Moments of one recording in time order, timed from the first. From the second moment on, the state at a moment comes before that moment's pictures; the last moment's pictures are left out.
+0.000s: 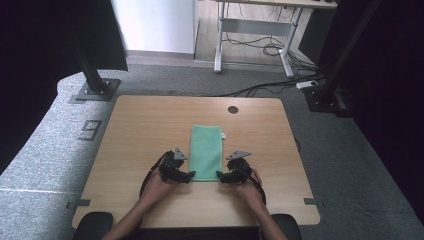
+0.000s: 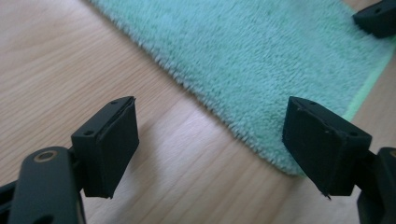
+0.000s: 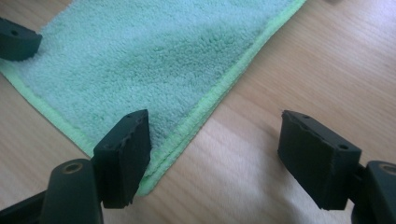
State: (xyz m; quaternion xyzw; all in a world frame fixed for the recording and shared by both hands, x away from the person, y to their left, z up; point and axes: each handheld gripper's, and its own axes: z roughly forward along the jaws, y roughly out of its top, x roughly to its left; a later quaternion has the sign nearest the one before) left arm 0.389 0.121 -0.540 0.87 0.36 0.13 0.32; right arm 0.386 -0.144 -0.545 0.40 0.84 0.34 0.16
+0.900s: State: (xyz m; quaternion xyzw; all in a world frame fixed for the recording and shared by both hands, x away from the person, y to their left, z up) left arm 0.413 0.130 -0.545 0.85 0.38 0.14 0.33; right arm 0.413 -0.139 -0.546 0.41 0.83 0.34 0.16
